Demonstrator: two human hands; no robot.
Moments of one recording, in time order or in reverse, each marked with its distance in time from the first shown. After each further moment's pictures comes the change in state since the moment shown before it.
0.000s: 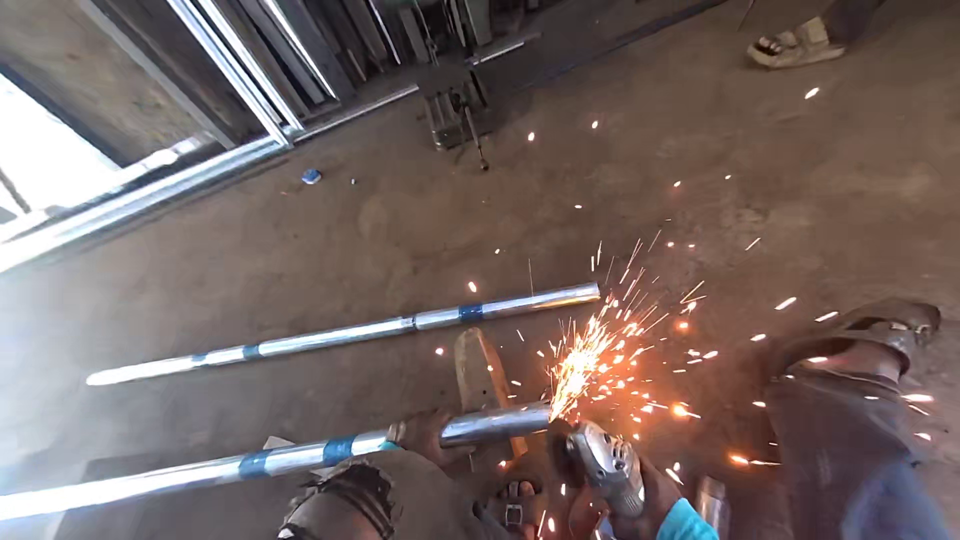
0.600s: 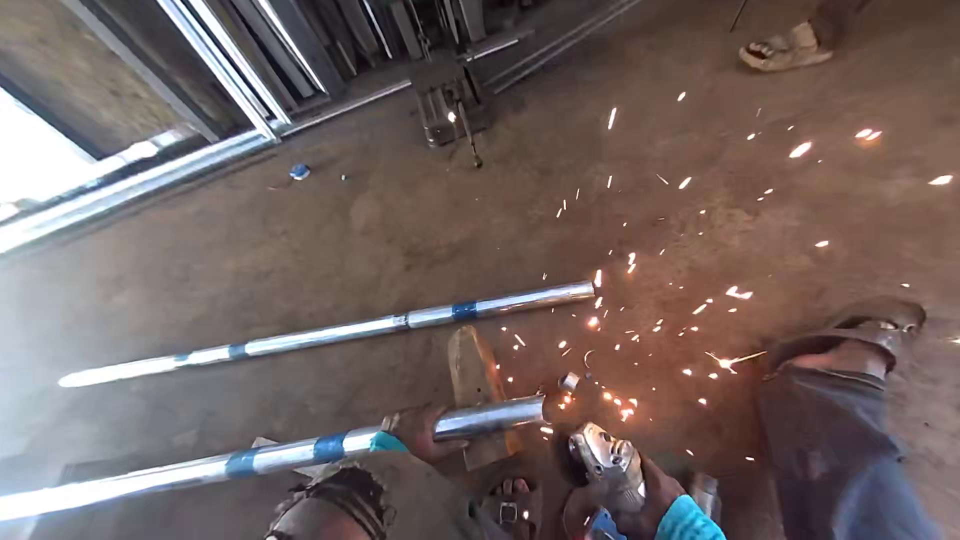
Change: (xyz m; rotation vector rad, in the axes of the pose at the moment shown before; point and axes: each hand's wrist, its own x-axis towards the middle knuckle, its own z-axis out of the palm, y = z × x) left_hand 0.020 -0.017 0.000 -0.024 -0.061 0.094; right_hand 0.005 0.009 -0.005 -0.104 -0.065 0.144
